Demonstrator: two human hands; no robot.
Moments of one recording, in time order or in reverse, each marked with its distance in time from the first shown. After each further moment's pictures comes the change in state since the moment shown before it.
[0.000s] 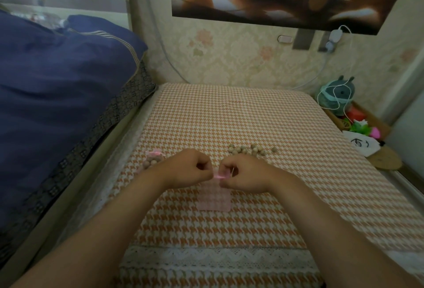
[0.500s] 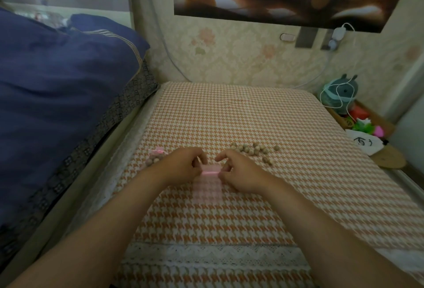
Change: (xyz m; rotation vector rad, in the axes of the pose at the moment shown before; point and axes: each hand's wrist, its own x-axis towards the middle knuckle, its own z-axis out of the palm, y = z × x) left_hand 0.007 -0.025 0.005 0.101 0.090 -0.090; right_hand 0.017 0.008 0.030 0.234 0.147 0.117
